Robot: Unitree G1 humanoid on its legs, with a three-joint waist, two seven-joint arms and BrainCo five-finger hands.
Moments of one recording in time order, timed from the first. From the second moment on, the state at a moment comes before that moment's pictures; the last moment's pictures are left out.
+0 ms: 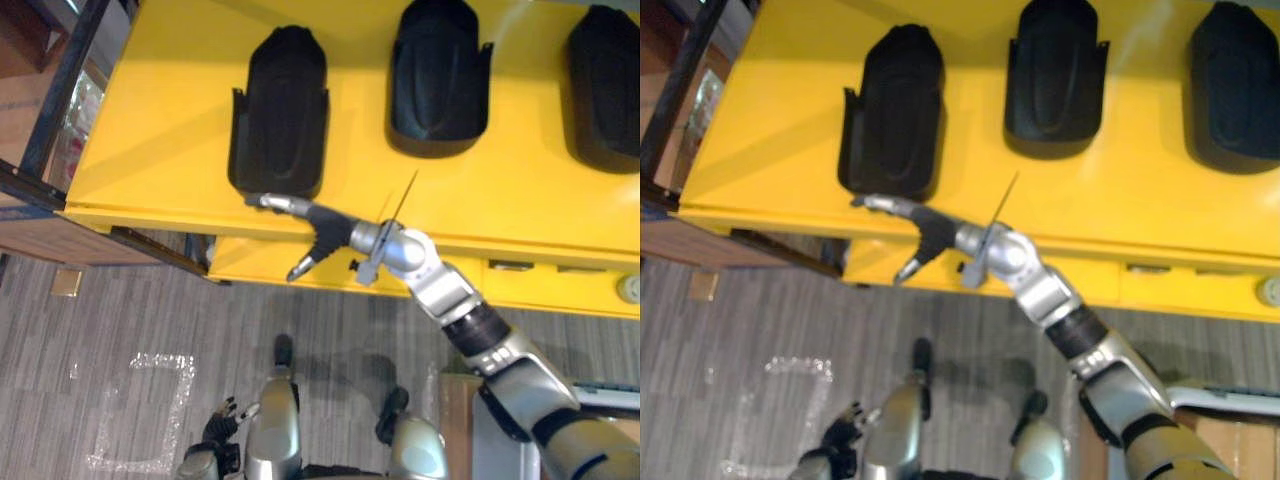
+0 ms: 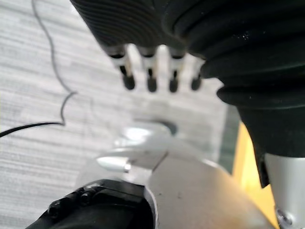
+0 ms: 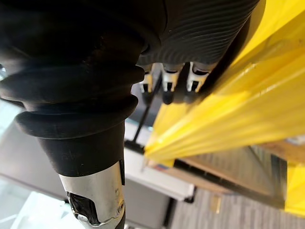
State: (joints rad) left arm 0.12 0.18 -0.06 0.80 -0.31 -0.04 0.00; right arm -0.81 -0.32 0.51 0.22 -0.08 -0.15 0.41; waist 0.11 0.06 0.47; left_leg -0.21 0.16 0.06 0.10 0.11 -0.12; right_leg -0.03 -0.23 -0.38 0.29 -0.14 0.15
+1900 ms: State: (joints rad) left arm 0.14 0.18 -0.02 0.81 -0.35 0.03 0.00; right arm -0.99 -0.36 0.20 0.40 -0.06 0.16 0.06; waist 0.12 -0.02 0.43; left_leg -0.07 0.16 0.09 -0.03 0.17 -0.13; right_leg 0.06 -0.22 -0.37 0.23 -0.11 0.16
